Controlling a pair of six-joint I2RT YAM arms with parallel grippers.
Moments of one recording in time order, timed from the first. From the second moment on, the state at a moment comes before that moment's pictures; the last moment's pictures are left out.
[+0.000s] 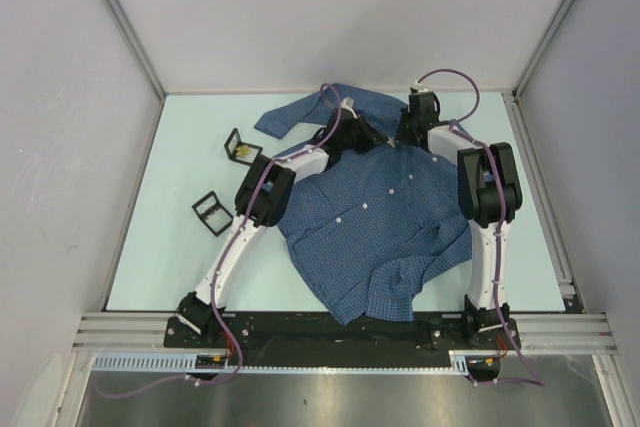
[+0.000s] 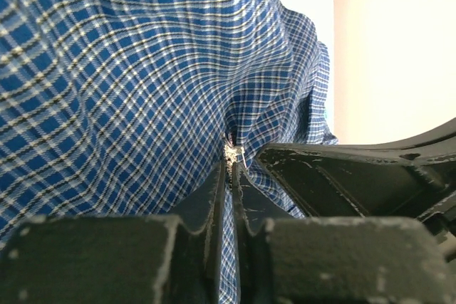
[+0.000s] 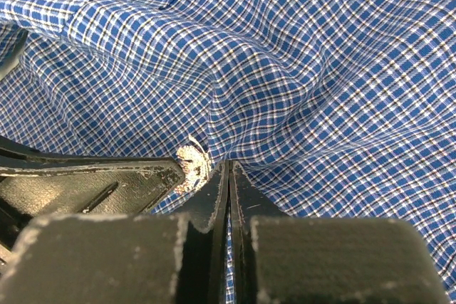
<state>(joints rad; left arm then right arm) -0.56 2.71 2.11 0.24 0.30 -1.08 0.21 2.20 1.59 -0.09 0.02 0.35</state>
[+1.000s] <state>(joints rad) -0.57 2.72 2.21 0.23 0.37 -1.10 0.22 2.20 1.59 -0.10 0.04 0.32</state>
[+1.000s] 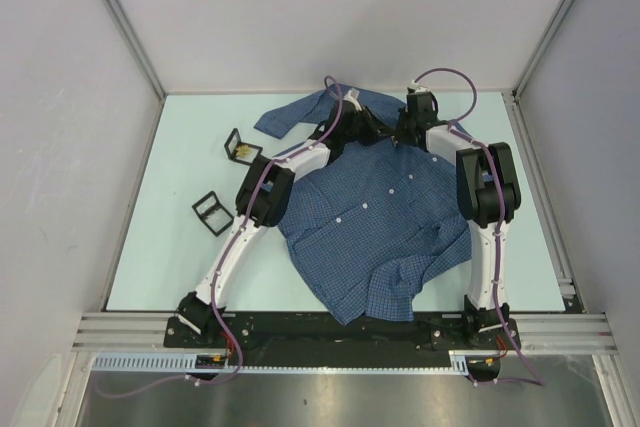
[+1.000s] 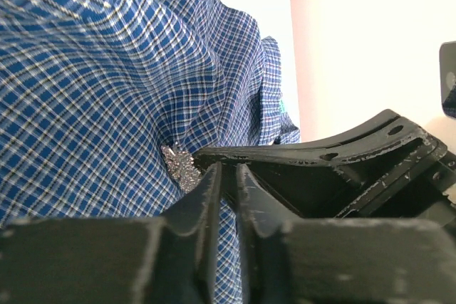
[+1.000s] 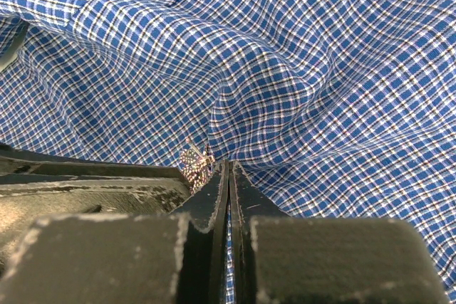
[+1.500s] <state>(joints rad) -0.57 2.72 2.20 0.15 0.35 -1.04 0.22 2.20 1.59 -0.10 0.02 0.32</state>
